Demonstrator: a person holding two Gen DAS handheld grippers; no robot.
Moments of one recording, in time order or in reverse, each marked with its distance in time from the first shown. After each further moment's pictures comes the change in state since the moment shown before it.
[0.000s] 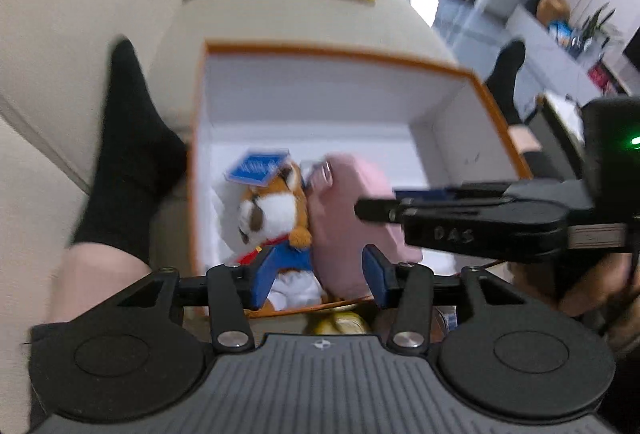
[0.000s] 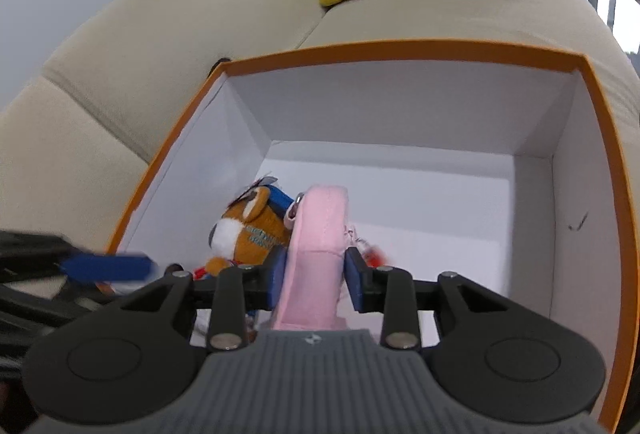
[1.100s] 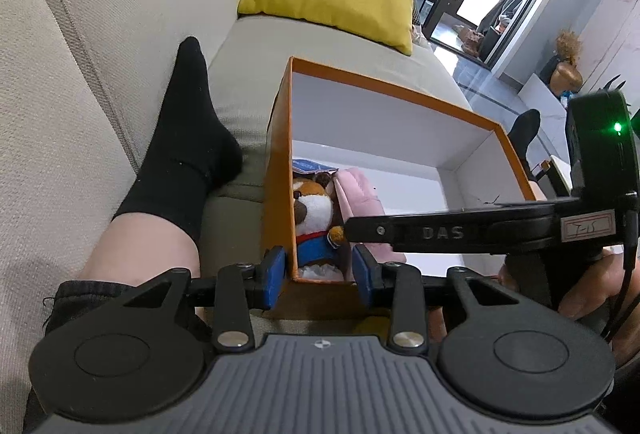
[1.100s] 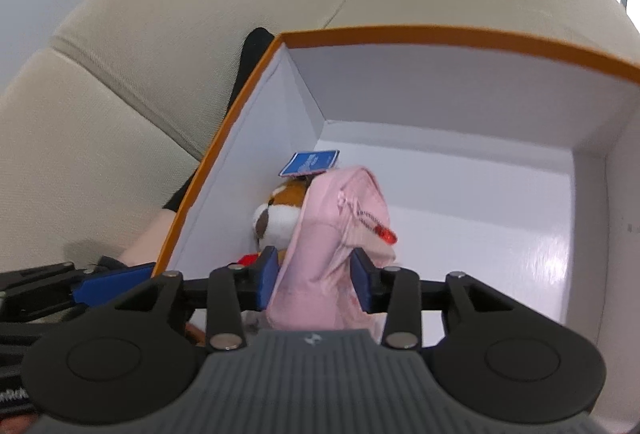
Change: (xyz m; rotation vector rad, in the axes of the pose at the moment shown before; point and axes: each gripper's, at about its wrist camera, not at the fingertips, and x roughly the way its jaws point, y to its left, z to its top) left arm -0.016 0.054 -0.021 -0.155 -0.123 -0.022; right arm 0.023 0.053 0.006 0.023 0.097 0.032
